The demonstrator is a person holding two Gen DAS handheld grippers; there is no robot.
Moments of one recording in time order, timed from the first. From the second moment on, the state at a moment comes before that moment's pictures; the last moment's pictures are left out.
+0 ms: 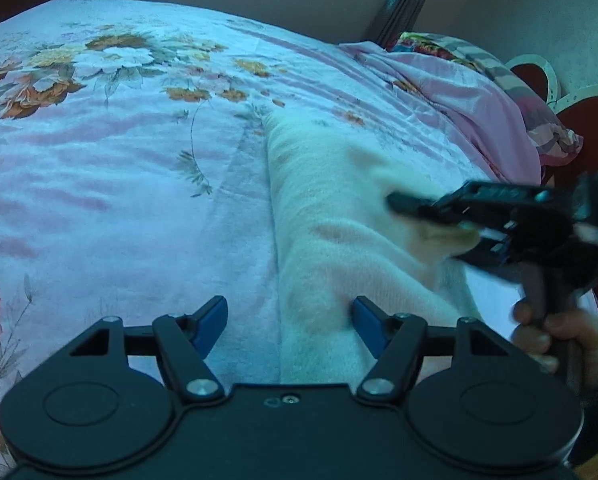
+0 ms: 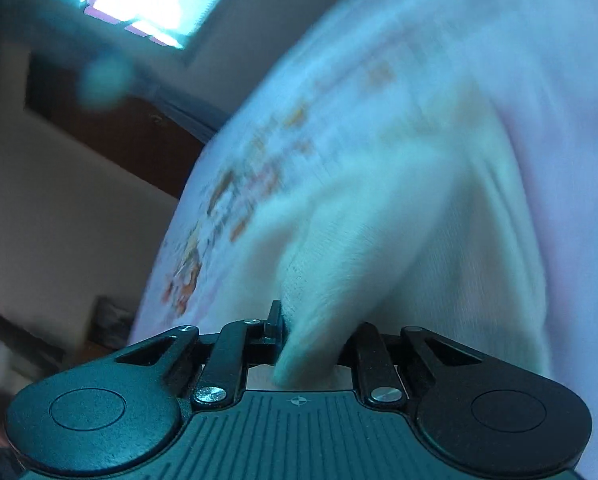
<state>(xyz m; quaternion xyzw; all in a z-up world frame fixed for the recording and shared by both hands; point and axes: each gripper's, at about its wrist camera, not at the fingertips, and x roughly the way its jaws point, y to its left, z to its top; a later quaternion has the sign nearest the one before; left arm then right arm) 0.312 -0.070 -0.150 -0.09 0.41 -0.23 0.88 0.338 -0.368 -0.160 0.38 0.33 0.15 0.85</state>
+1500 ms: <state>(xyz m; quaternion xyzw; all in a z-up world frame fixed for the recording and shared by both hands) 0.302 -0.087 -0.143 -0.08 0.41 -0.23 0.88 0.212 -0.270 -0.158 -0.06 0.31 0.07 0.94</state>
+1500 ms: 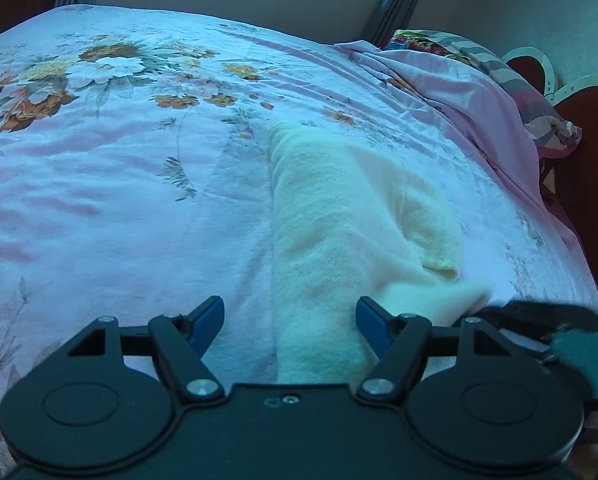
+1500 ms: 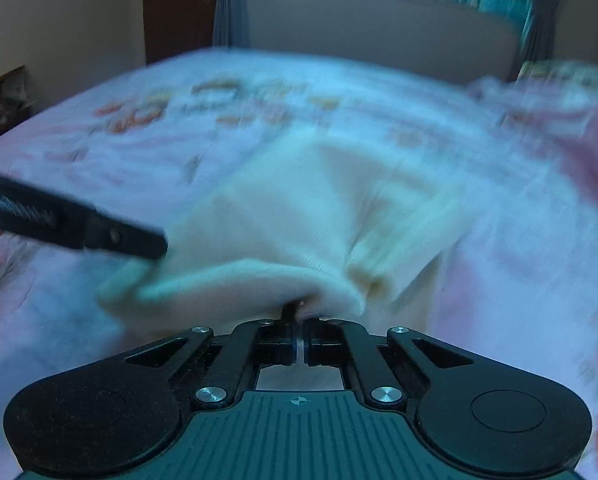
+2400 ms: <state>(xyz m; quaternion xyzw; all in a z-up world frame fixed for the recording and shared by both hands) 0.307 -0.148 -0.172 0.03 0.45 -0.26 0.86 0.225 -0.305 -0.156 -0.01 0.38 0.06 0.92</state>
